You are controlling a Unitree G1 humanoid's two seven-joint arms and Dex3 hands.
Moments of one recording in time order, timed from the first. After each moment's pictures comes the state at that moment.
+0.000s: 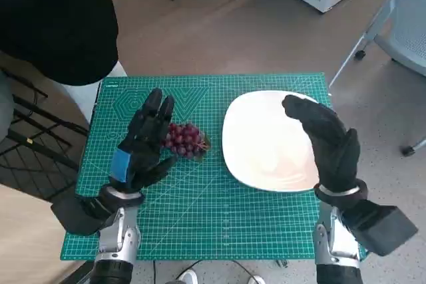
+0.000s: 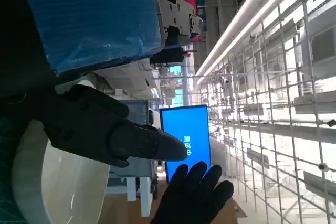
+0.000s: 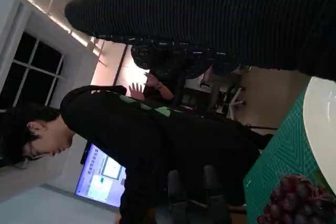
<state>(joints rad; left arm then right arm) -0.29 0.06 0.17 0.41 -0.39 -0.57 -0.59 -0.41 -0.09 -0.12 0.37 0.31 -0.66 0.48</state>
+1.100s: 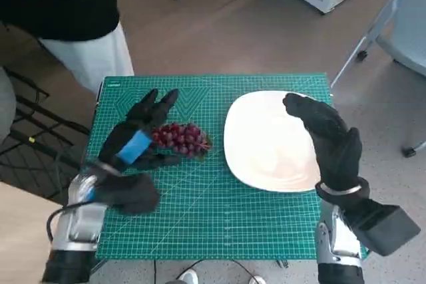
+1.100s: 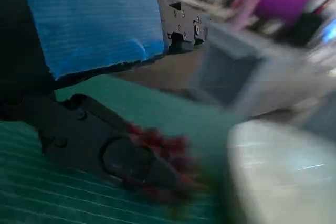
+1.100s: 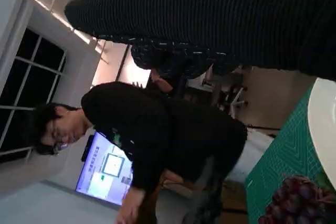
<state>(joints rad) -0.38 0.36 -0.02 0.14 0.73 -0.13 -0.22 -0.42 -0.10 -0.12 0.37 0.31 -0.67 0.48</state>
